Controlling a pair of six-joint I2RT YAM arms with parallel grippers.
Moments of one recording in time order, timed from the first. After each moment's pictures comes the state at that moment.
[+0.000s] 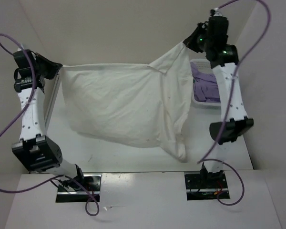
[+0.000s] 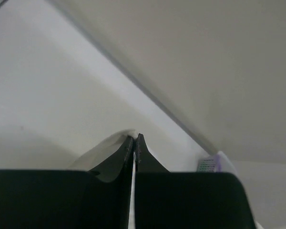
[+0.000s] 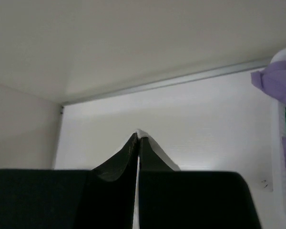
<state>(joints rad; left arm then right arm) 0.36 1.44 1.63 -0.48 0.29 -0.78 0.14 1.69 2.31 -0.83 -0.05 0.54</state>
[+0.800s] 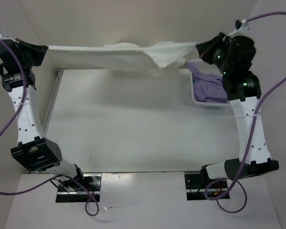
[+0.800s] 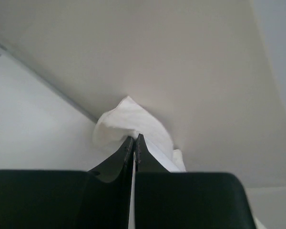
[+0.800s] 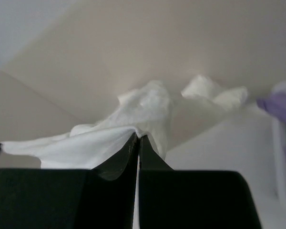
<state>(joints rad) 0.41 1.54 1.85 -0.38 0.28 -0.89 0.14 1.42 2.01 -0.56 -0.06 0.58</state>
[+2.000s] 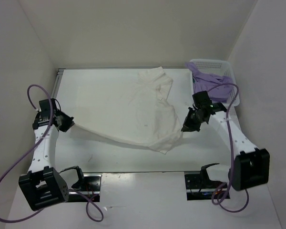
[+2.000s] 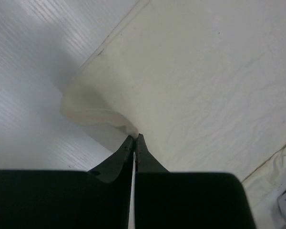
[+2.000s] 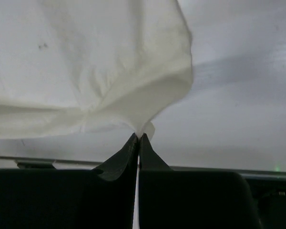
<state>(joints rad) 0.32 1.07 0.85 -0.71 0.03 -0.71 0.21 1.20 0.96 -0.94 -0.17 0.66</state>
